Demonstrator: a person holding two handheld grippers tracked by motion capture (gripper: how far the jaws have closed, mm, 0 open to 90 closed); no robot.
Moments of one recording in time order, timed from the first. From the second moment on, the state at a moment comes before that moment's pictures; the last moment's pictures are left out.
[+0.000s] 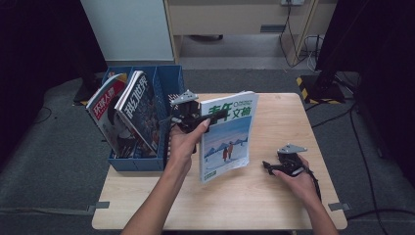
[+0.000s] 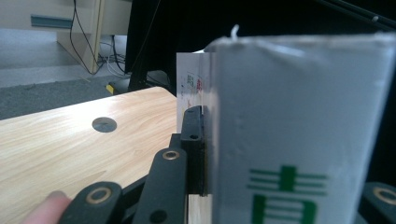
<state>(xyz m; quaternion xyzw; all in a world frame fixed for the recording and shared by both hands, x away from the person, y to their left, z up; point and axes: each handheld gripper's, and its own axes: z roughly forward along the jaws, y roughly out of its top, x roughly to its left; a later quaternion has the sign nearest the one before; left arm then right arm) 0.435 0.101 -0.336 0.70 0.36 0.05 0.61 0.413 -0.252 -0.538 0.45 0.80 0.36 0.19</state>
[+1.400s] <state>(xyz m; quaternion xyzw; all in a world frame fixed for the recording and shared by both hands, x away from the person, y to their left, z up) 0.423 0.146 -0.313 0.68 0.38 0.09 0.63 0.413 -0.252 -0.538 0.45 0.80 0.36 0.19</state>
